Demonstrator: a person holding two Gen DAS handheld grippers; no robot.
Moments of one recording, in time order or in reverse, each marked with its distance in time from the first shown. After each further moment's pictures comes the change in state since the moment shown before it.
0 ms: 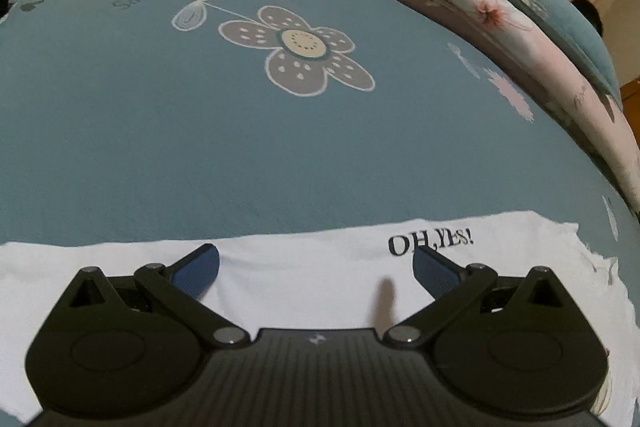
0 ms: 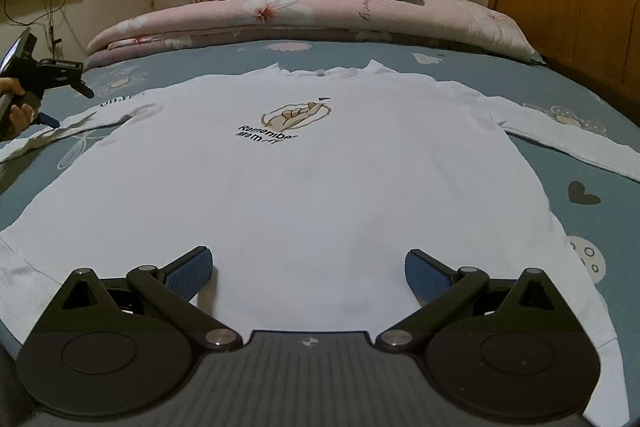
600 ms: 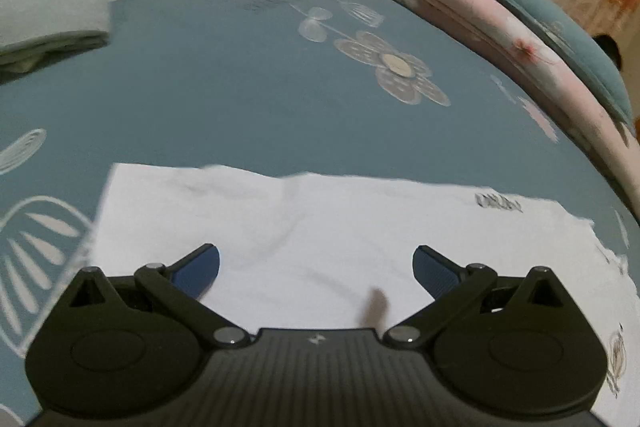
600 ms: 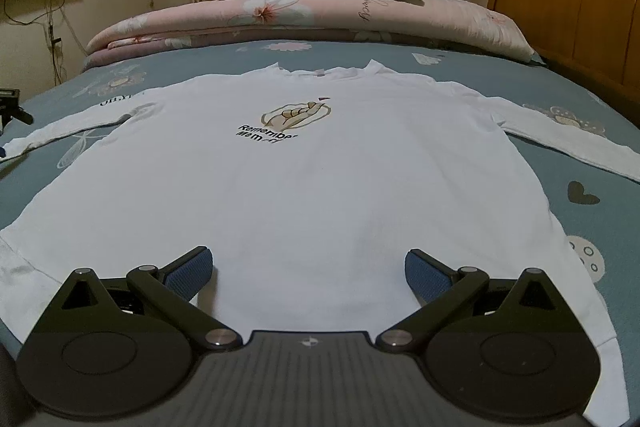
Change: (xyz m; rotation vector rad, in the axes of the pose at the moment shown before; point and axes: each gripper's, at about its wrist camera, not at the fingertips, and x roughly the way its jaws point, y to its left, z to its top) left arm -0.074 0.097 -0.049 -0.080 -0.069 0.073; right arm -0.002 0.001 -0.001 -0.004 -0.001 -0.005
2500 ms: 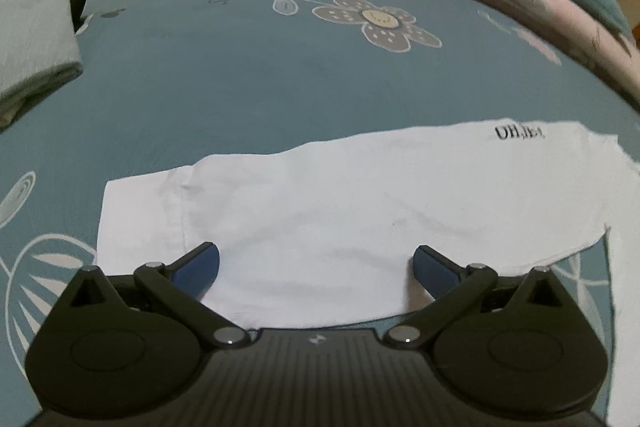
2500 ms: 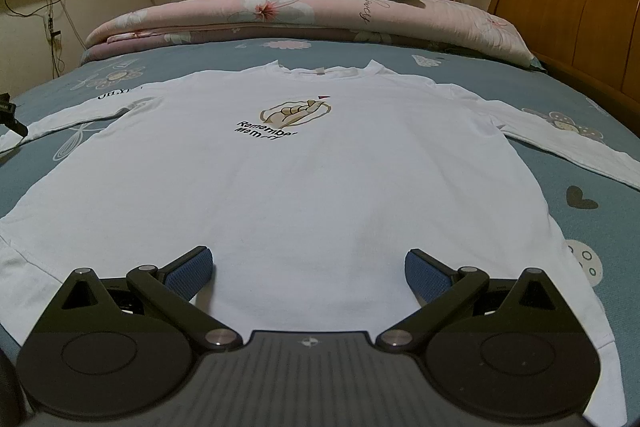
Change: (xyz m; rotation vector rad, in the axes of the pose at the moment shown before) left arm 0.015 -0.020 -0.014 0.255 0.047 0.085; right arm 0.003 0.003 -0.001 -0.022 0.002 -0.014
